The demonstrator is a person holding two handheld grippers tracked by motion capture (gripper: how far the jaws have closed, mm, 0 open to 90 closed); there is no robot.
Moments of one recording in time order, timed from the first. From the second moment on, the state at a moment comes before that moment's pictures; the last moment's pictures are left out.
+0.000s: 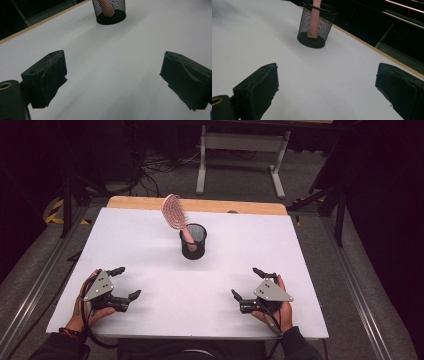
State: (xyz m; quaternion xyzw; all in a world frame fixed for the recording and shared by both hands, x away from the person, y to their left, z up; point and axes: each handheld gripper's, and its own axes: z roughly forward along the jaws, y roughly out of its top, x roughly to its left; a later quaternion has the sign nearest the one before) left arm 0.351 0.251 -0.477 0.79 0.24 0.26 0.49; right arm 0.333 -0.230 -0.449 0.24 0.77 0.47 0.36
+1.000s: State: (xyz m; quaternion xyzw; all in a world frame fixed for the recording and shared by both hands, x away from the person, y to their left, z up) left arm 0.353 0.251 -0.474 0.79 0.23 0.26 0.50; right arm 0.330 -0.231 -0.447 0.25 0.76 0.47 0.38
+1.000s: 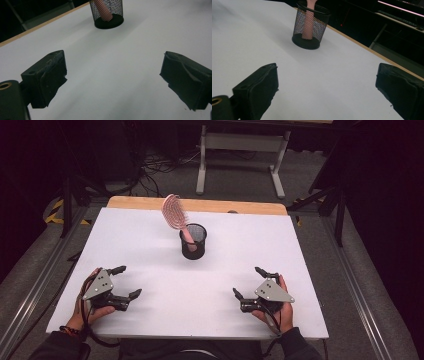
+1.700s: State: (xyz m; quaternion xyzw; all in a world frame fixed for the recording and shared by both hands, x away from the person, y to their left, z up) left arm 0.356 0.249 -0.473 0.79 0.23 0.25 0.51; right arm 0.329 -0.234 -0.449 0.26 0.76 0.47 0.38
